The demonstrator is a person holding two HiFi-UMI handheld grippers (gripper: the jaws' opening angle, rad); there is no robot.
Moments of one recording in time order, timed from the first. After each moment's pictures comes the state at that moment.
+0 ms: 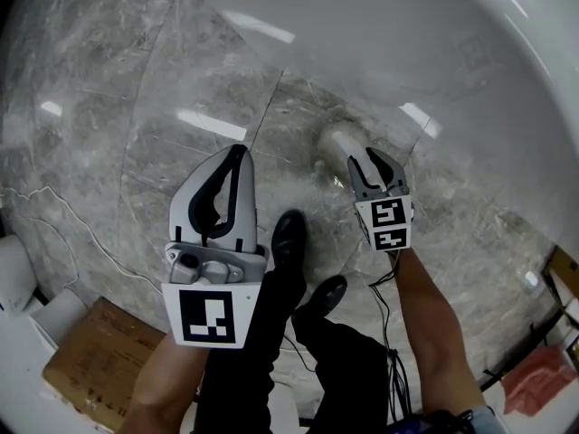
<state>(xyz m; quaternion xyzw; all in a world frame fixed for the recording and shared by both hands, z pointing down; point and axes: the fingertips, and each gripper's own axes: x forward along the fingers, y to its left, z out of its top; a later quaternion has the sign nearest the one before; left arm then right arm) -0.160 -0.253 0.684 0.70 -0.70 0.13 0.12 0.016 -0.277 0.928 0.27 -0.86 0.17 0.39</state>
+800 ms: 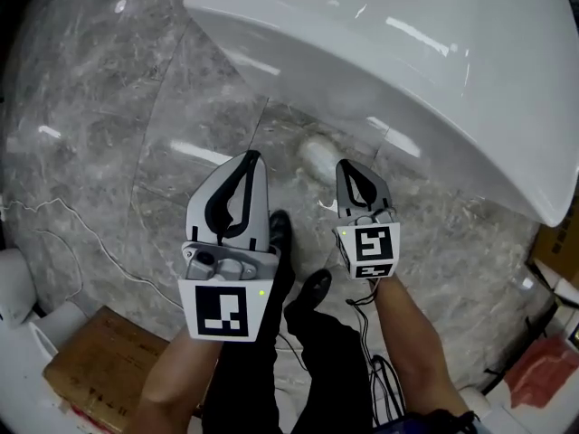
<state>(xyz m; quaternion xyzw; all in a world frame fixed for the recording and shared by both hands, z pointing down) -0.112 -0.247 0.528 0.71 -0.69 0.08 0.08 0.012 -0.273 0.693 0.35 -0.89 0.13 0.27</state>
